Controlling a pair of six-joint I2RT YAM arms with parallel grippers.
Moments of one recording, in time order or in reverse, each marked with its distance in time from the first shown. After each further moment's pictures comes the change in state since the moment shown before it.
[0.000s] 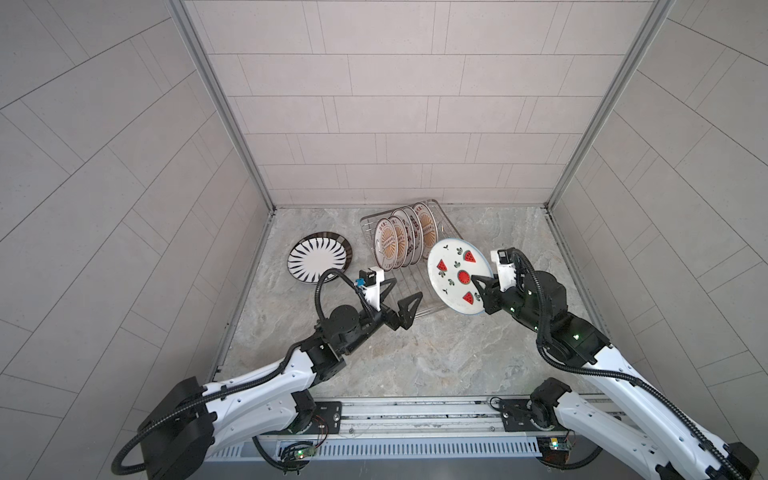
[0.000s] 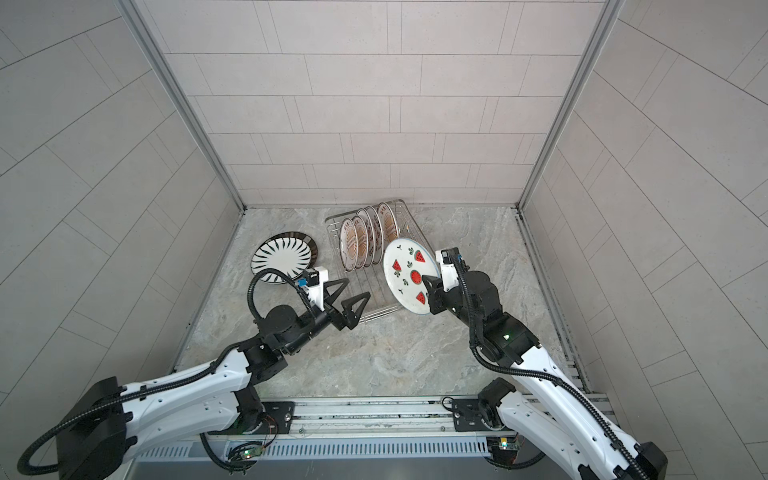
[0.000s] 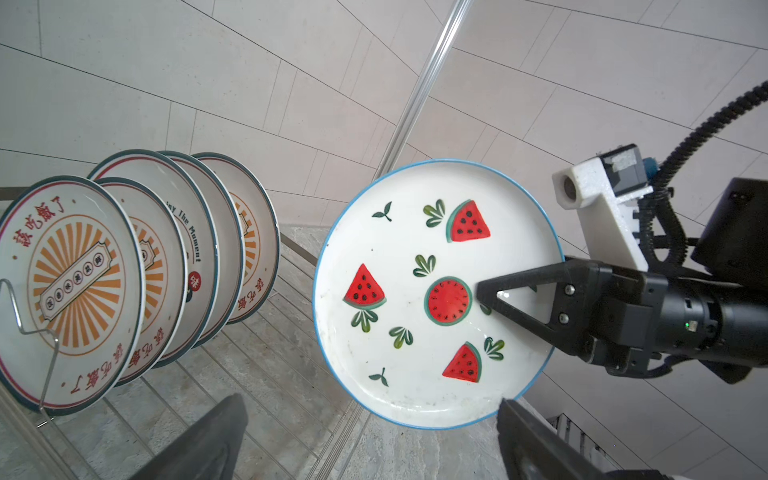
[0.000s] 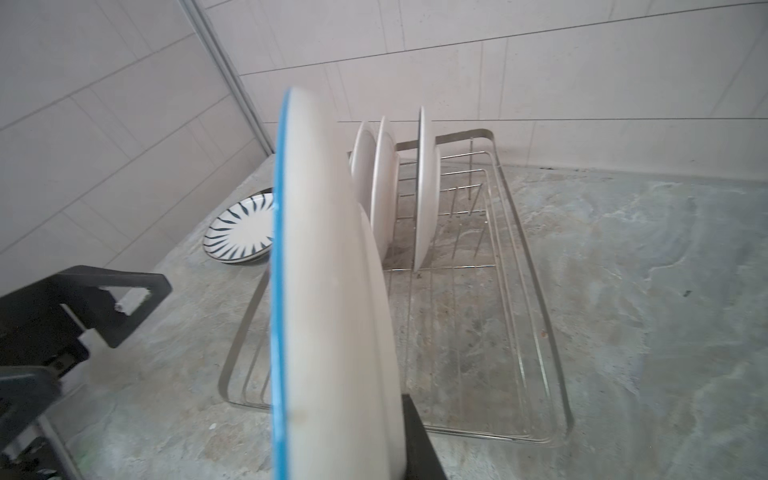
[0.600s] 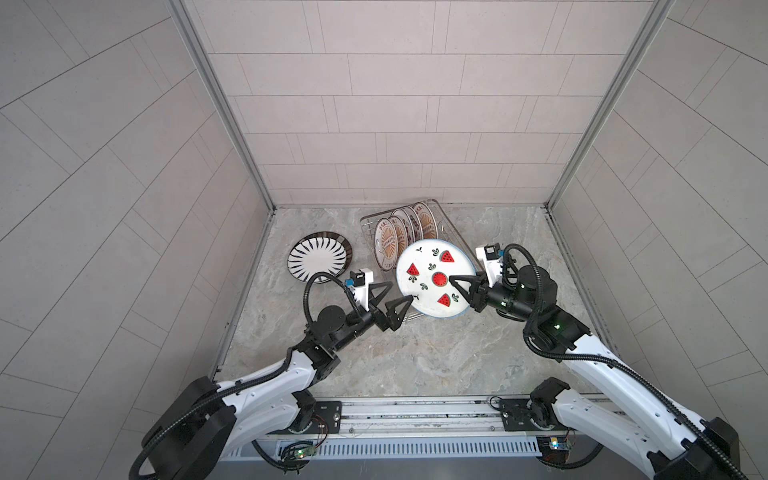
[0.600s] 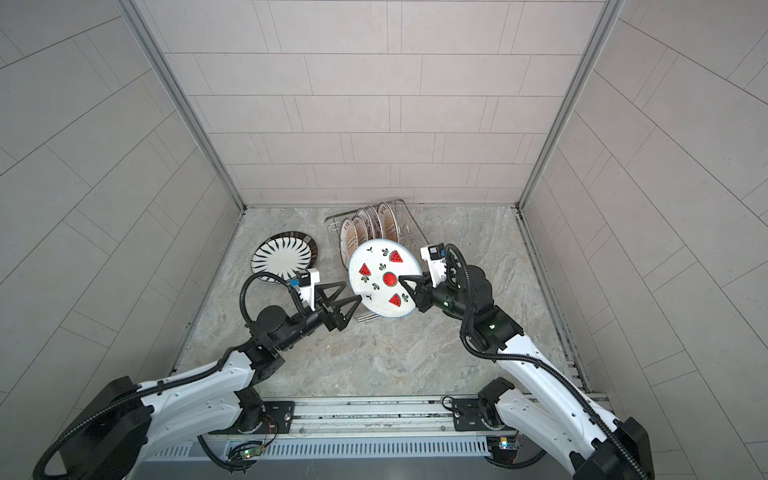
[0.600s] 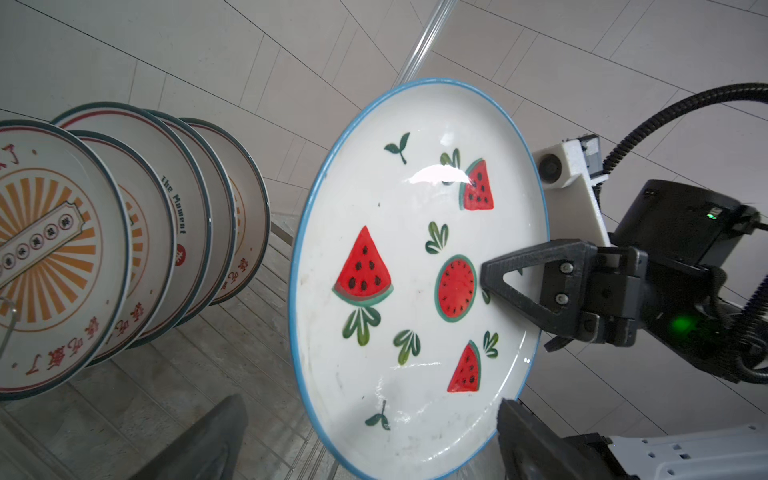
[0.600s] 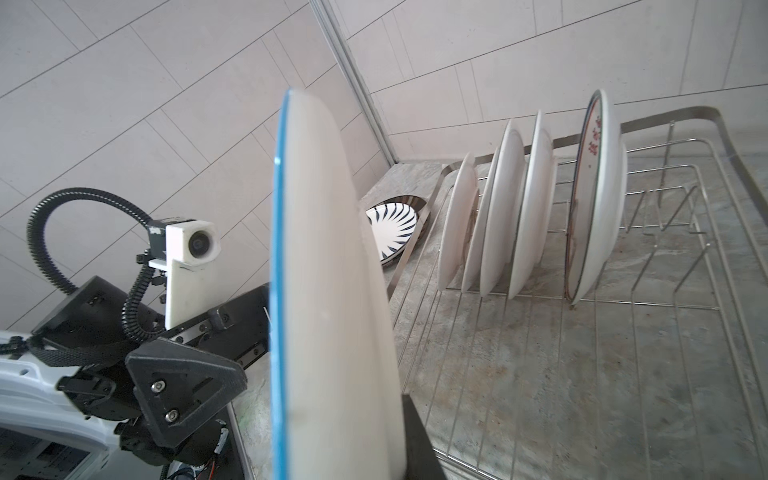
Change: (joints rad) left arm 0.173 0.063 -0.116 0.235 0.288 -0.125; right arm -0.042 0.113 -0.069 0.320 -0.375 0.143
